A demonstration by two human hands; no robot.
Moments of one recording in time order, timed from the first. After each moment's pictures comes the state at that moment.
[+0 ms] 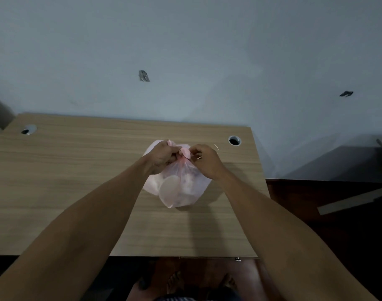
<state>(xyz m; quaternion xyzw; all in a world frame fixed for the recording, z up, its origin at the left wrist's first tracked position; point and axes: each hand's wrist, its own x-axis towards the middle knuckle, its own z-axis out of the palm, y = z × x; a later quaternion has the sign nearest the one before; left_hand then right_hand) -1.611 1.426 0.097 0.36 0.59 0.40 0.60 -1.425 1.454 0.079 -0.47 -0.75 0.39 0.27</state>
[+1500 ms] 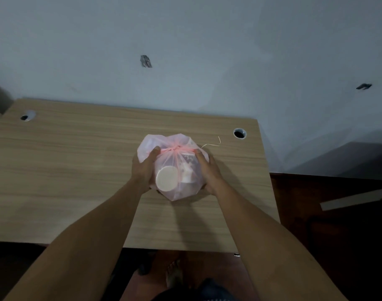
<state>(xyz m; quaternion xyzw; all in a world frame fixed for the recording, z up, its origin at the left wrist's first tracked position) -1.628 1.364 0.048 0.16 0.69 0.54 0.45 -1.430 1.428 0.032 -0.62 -0.36 0.65 0.26</state>
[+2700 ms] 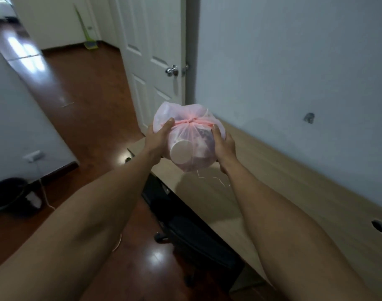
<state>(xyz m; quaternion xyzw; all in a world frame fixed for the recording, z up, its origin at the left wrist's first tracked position) -1.884 1.076 0.200 0.07 0.68 0.70 0.19 -1.756 1.245 0.186 -0.37 -0.68 0.59 0.25</state>
